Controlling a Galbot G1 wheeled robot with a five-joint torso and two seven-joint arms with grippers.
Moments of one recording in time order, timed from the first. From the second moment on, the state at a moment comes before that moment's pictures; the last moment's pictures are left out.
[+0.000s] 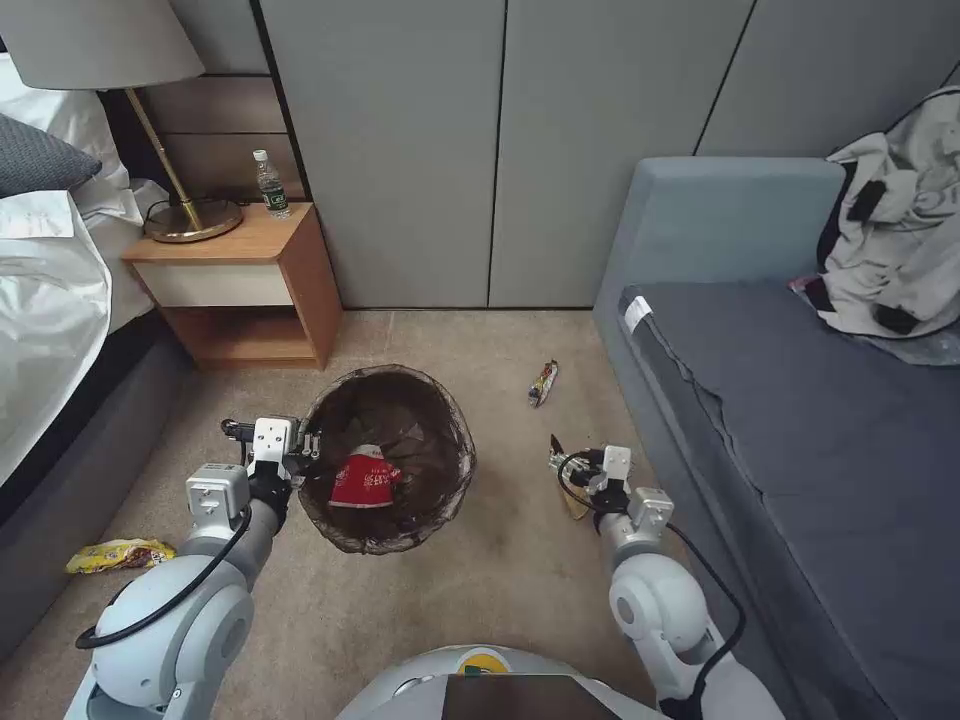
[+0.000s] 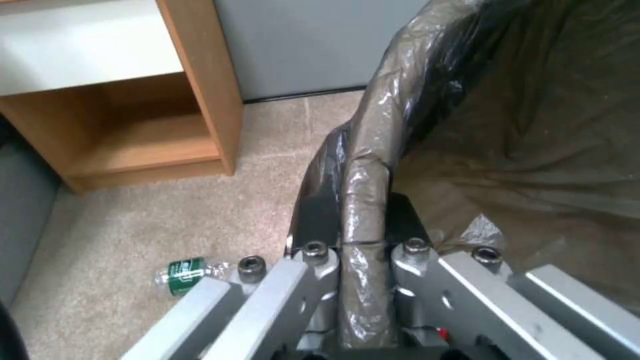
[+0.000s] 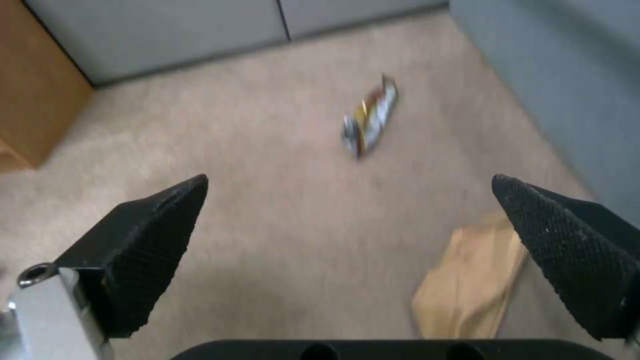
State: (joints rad) left arm 1.61 -1.24 -0.66 -2.50 -0.37 0.71 -0.16; right arm -1.47 1.33 0.34 2.01 0.46 -0.29 0.34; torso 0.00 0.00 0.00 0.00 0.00
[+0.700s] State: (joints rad) left arm 1.61 -1.25 -0.65 -2.50 -0.36 0.71 -0.16; right arm -1.34 1.36 0.32 1.80 0.59 -0.36 0.55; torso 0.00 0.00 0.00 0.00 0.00
